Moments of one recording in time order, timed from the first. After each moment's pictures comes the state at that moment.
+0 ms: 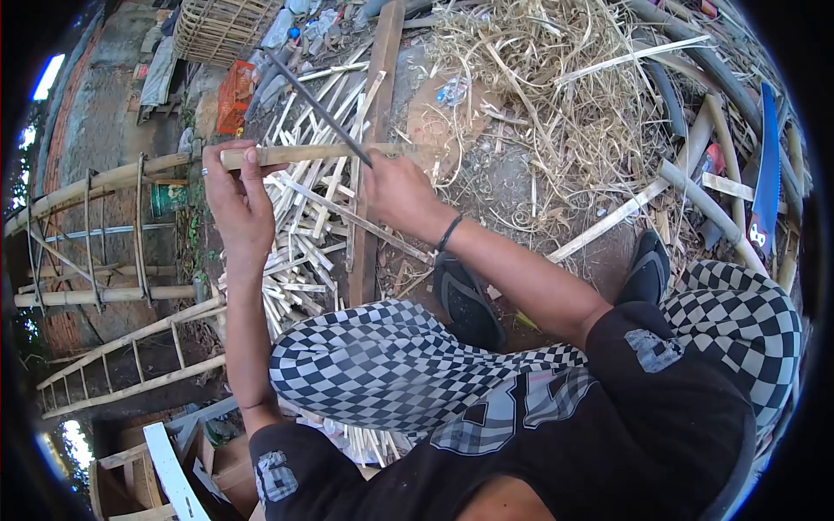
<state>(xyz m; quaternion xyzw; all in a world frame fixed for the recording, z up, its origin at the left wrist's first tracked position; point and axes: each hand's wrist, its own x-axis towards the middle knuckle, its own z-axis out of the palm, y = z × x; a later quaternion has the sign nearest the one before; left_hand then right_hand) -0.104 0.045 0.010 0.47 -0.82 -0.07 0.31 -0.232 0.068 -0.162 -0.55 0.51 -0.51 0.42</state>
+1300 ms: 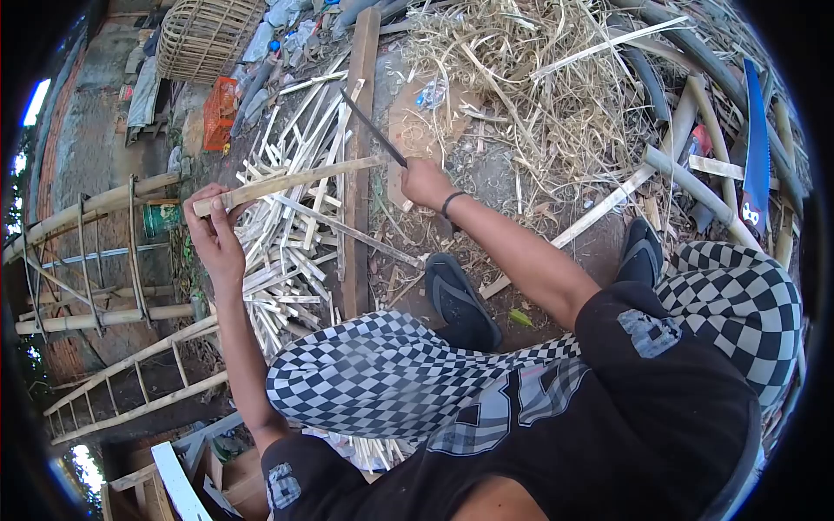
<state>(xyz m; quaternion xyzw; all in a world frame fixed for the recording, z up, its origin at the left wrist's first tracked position) -0.036 0.028 -0.011 0.45 -0.80 -0.19 0.35 -0.247 0.032 -0.280 -0.55 0.61 -0.37 0.43</state>
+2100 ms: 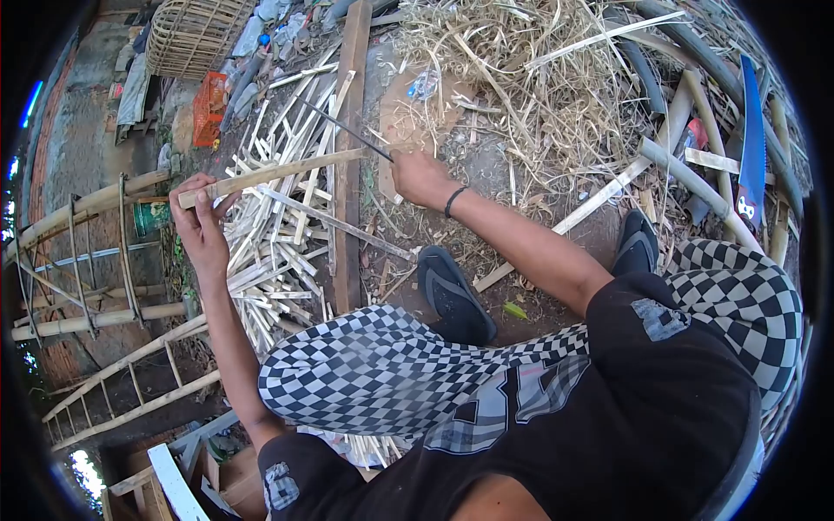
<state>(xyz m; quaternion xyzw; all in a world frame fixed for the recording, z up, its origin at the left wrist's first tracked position) -0.022 0.019 -0.013 0.44 -0.79 -0.22 0.36 -0.262 0.048 -0.260 -0.63 0.61 -0.30 0.38</state>
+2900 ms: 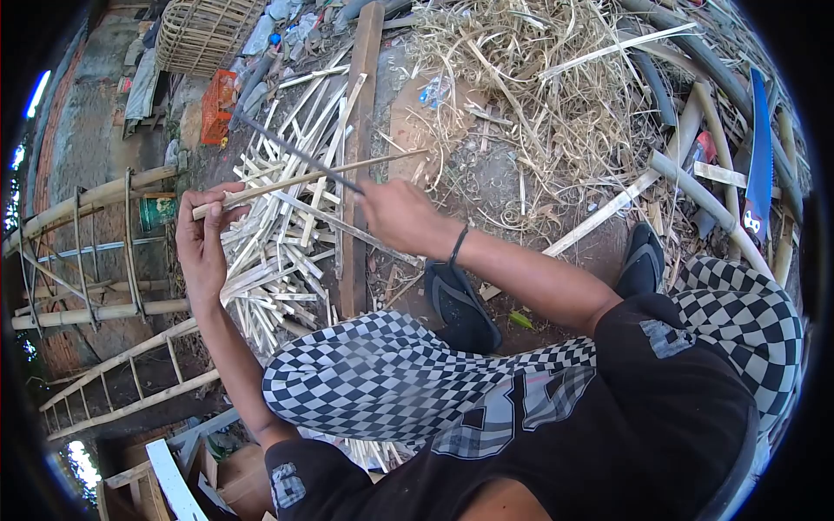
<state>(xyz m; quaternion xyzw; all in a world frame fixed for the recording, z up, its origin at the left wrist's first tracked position) -0.037 0.038 0.023 0.49 -0.78 -0.29 0.26 -0.248 0.084 -0.173 -0.63 0.50 -0.40 0.44</state>
